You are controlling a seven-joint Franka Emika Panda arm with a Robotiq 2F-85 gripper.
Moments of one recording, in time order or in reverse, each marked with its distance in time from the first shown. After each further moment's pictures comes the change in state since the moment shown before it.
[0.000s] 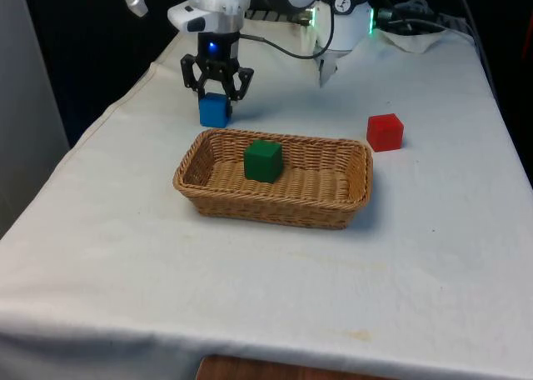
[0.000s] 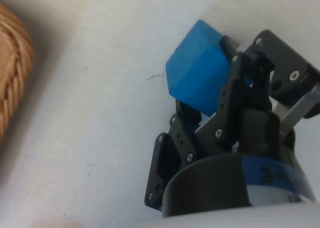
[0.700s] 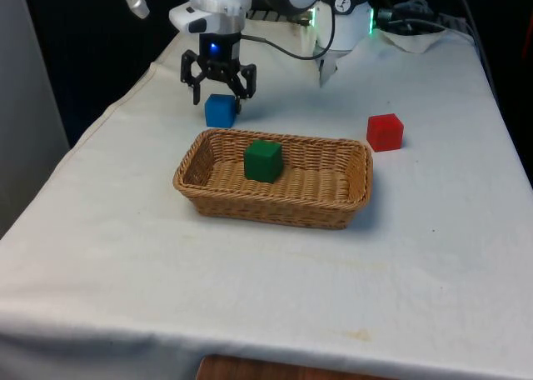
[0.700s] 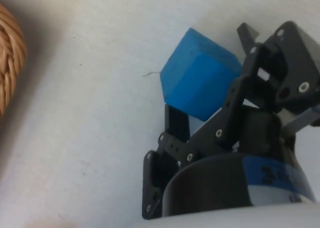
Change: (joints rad) arm 0.000 0.001 0.005 -0.007 -0.001 0.000 0.009
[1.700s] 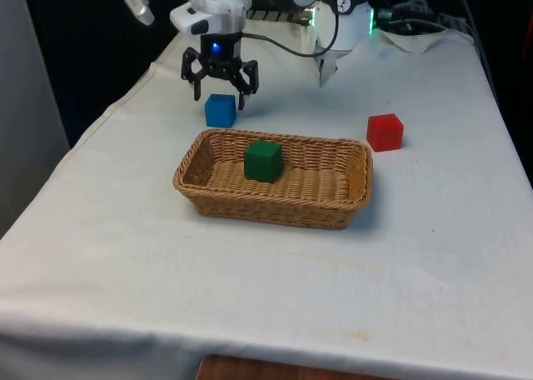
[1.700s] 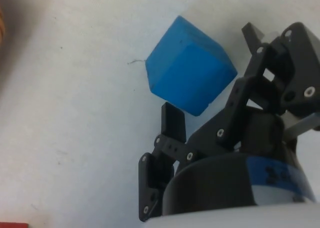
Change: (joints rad) arm 0.002 -0.018 -0.015 -0.015 -0.112 -0.030 0.040
